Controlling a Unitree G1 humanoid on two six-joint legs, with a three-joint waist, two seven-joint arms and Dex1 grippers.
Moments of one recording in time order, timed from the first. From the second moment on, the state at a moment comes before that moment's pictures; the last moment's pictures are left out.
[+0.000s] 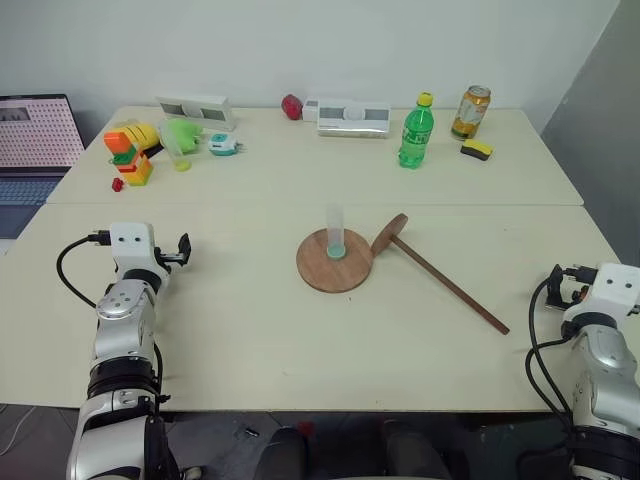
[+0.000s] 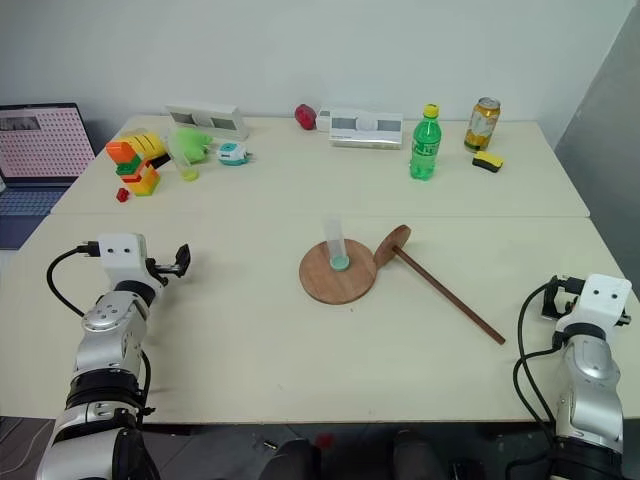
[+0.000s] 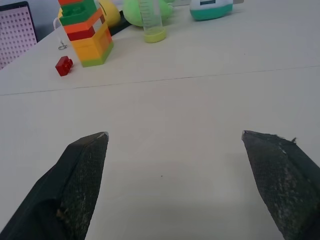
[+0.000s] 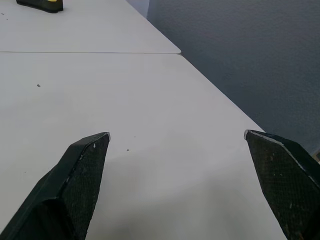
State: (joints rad) left arm -0.46 0.53 0.32 0.63 -0.16 -0.01 -0.24; right arm -0.08 -0.35 -0.45 -0.02 0.12 0.26 -0.04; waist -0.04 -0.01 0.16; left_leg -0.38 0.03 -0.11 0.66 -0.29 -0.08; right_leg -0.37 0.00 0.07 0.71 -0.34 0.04
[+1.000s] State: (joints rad) left arm -0.54 0.75 0.12 -0.08 -0.52 0.57 -0.89; right arm -0.14 -0.60 -0.19 -0.51 0.61 0.62 0.60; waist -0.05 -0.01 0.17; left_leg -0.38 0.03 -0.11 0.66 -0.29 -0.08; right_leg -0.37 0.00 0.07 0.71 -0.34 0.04
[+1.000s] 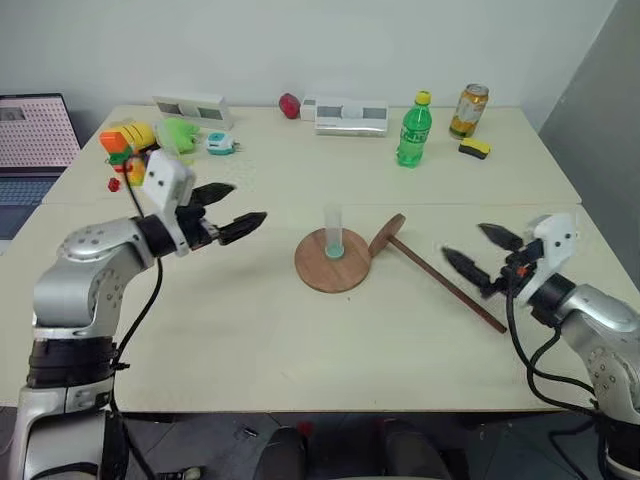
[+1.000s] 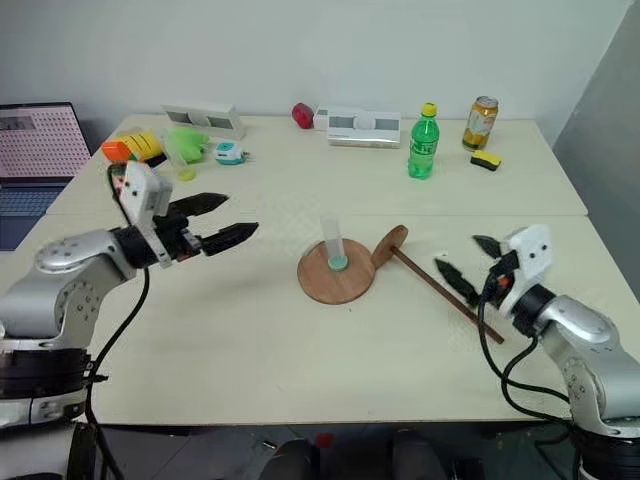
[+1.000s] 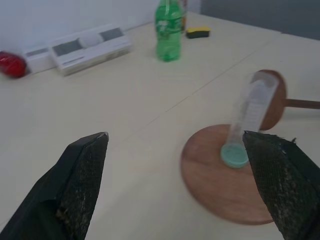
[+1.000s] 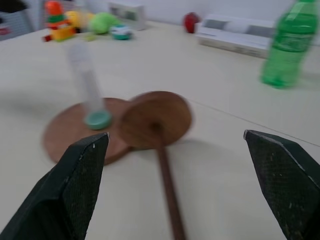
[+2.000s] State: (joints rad) left arm -0.72 0.47 -0.08 0.23 -0.36 0.33 -1.01; right arm -0.20 -0.52 -0.02 -0.75 0.65 0.71 0.43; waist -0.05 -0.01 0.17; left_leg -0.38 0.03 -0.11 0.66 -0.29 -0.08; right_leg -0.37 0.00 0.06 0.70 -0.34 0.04
